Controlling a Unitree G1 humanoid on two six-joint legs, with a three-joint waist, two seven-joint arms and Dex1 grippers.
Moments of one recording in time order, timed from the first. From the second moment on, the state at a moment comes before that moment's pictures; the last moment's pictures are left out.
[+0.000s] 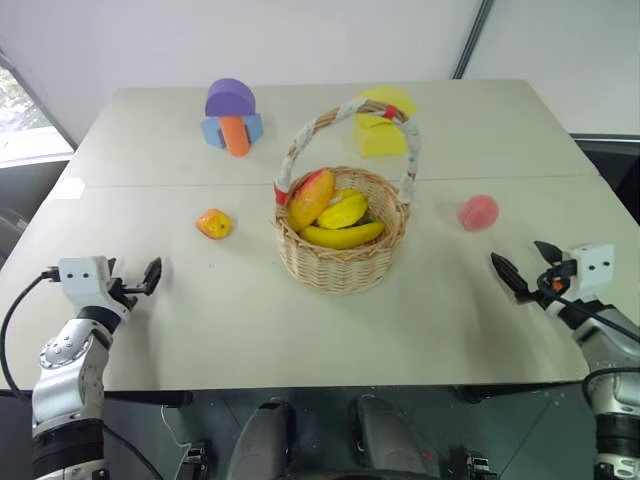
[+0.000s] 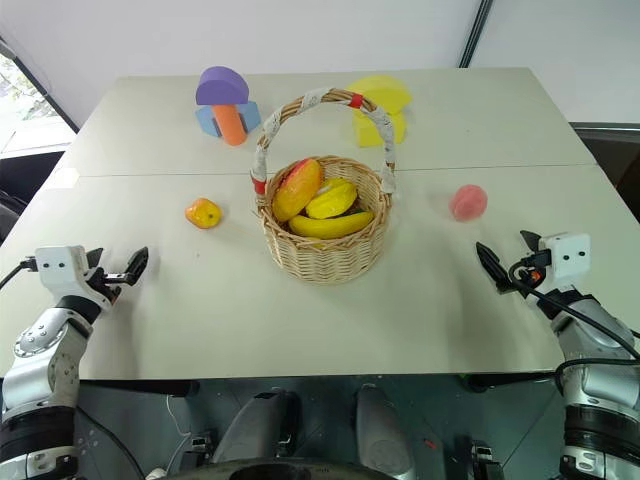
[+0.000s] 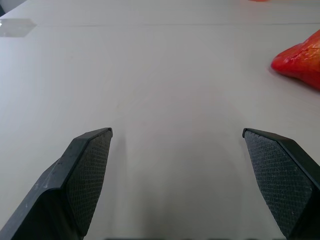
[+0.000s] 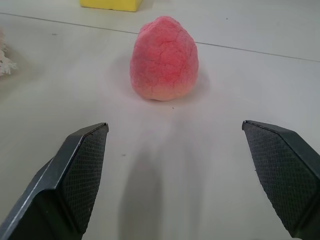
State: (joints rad) left arm -0.04 0.46 0.44 0.10 -0.35 0.22 -0.36; right arm -0.06 -0.61 -0.42 0.18 0.37 0.08 0.65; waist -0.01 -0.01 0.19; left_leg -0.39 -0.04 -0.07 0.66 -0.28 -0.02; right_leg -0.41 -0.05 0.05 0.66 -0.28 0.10
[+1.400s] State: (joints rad) left arm -0.47 0.55 0.08 0.05 -0.25 0.62 -0.41; right arm -0.08 -0.85 -0.33 -0.62 0.74 0.53 0.80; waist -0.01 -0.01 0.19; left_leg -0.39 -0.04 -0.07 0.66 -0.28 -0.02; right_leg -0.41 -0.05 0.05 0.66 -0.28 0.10
